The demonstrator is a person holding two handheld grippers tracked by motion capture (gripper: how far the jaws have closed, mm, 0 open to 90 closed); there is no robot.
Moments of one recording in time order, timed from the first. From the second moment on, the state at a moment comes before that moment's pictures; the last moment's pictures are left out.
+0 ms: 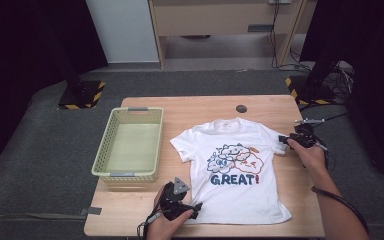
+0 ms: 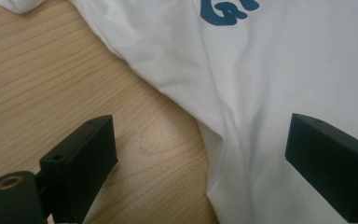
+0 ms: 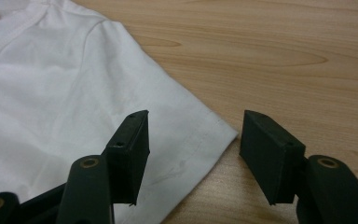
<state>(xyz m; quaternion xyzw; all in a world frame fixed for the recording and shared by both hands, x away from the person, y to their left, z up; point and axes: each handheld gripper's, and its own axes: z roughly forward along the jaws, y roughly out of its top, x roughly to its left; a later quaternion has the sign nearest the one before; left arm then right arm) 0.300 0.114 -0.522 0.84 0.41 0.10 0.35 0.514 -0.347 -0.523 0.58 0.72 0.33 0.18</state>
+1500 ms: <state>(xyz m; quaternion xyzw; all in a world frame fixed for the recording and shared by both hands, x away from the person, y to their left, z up) 0.296 0.111 -0.528 0.85 0.39 0.14 0.33 0.516 -0.220 -0.474 0.50 0.80 0.28 0.19</state>
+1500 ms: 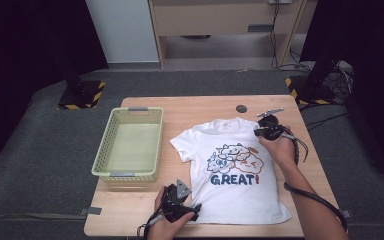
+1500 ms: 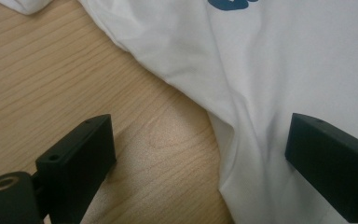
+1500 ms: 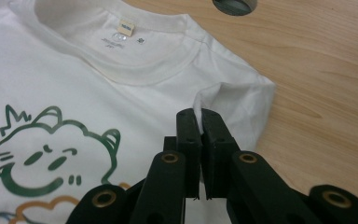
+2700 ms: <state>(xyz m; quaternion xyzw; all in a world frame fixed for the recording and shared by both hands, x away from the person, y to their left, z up) 0.297 0.109 -0.529 0.85 0.39 0.14 0.33 0.489 -0.277 -0.475 0.54 0.75 0.32 0.21</state>
